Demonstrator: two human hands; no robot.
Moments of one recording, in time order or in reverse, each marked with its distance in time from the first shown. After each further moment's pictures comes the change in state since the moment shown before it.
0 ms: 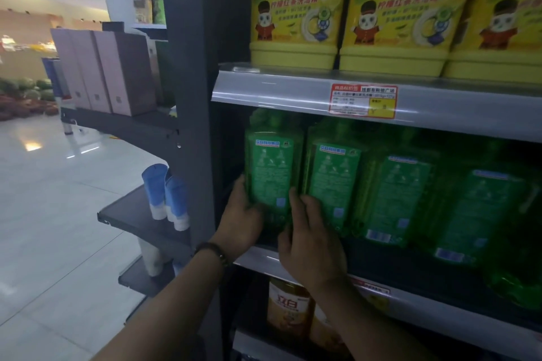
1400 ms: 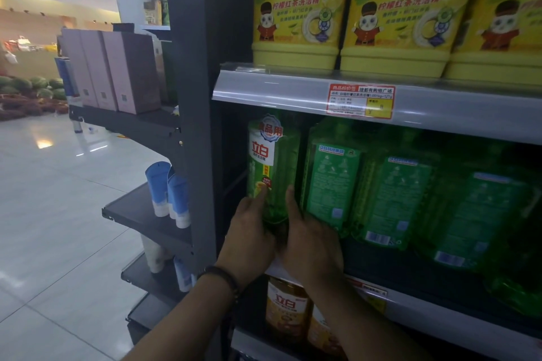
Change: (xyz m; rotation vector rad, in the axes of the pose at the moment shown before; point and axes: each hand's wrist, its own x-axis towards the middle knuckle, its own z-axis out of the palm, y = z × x) left_hand -0.035 -0.008 0.015 0.544 0.035 0.107; right_hand 0.010 -0.004 -0.009 -0.050 -0.161 0.016
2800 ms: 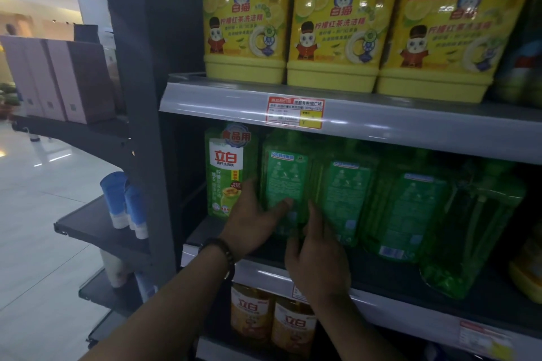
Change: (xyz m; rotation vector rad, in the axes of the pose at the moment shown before) left_hand 0.036 0.063 0.042 -0.496 -0.096 -0.038; right_hand -0.045 0.061 -0.030 0.160 0.209 0.261
